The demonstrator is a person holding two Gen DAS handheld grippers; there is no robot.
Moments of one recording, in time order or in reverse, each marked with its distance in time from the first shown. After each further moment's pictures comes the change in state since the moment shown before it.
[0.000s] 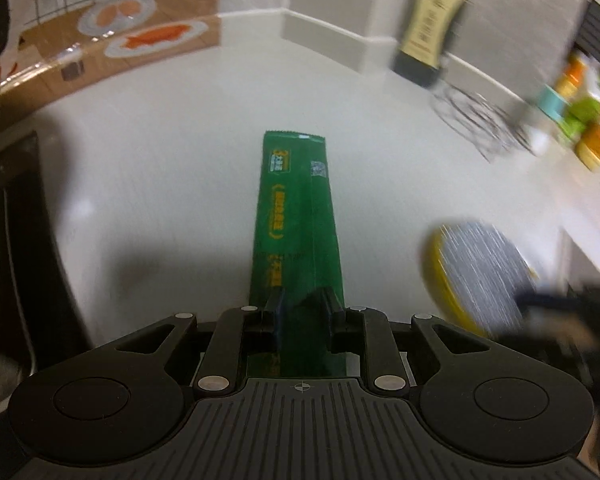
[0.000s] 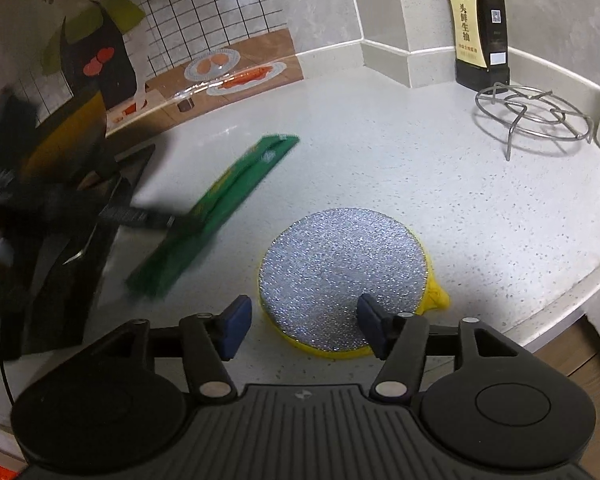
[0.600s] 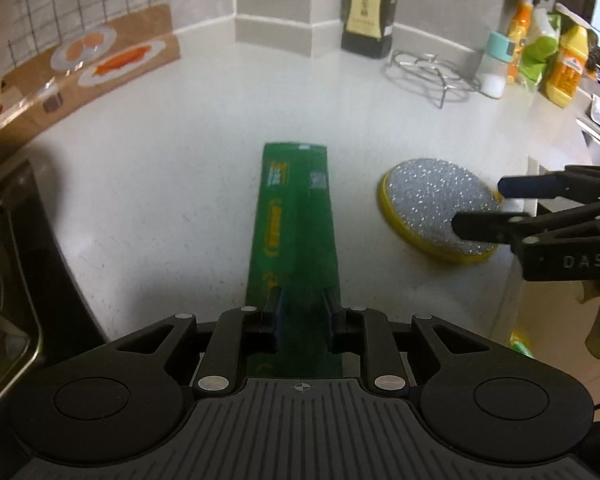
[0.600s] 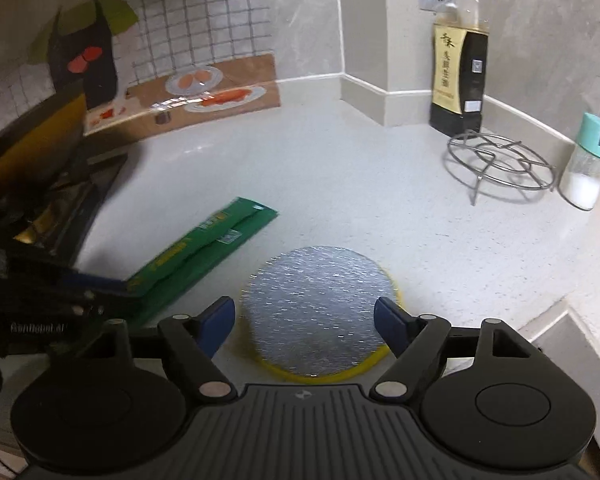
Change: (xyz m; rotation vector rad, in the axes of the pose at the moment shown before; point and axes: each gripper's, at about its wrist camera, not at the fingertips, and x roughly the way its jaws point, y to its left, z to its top) left arm -0.018 -0.039 -0.035 0.166 -0.025 0.025; right arm -0.008 0.016 0.002 -0.086 -0.070 -0.169
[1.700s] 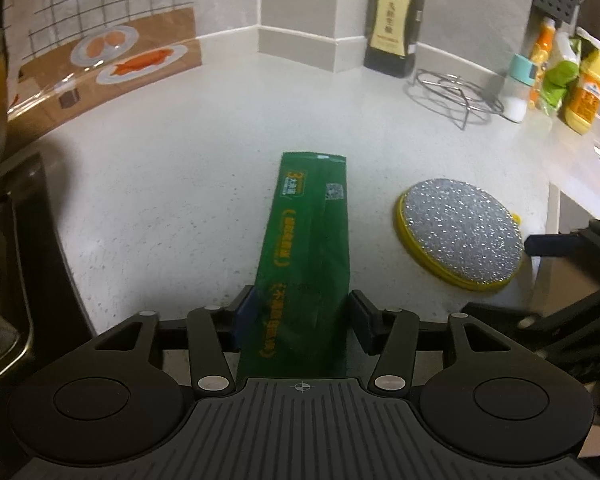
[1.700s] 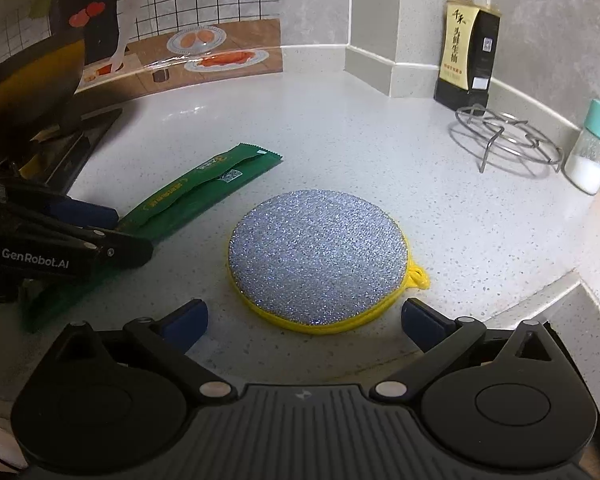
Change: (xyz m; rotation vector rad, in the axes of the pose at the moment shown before) left arm 0.012 0.002 -0.004 -0.078 -0.057 0.050; right arm 0.018 0.012 -0.026 -0.056 0.060 -0.021
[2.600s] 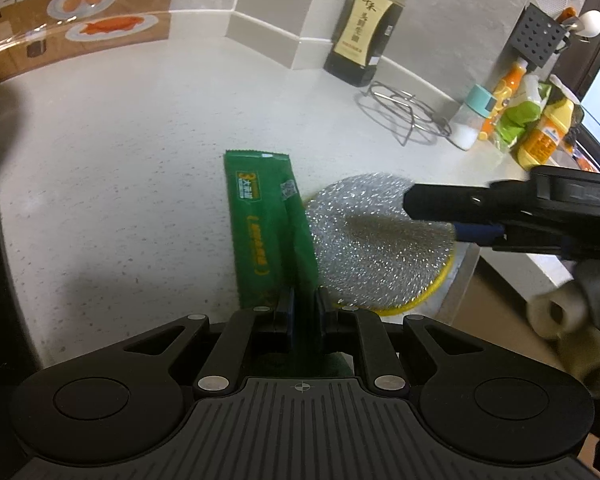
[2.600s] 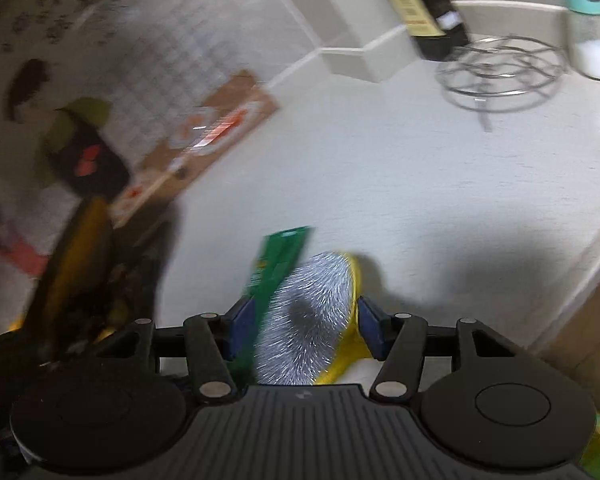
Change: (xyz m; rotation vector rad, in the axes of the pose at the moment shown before) left arm -0.006 -0.020 -0.003 -0.156 0.014 -0.214; right arm -0.008 -0.072 0.035 0.443 -0.001 0.380
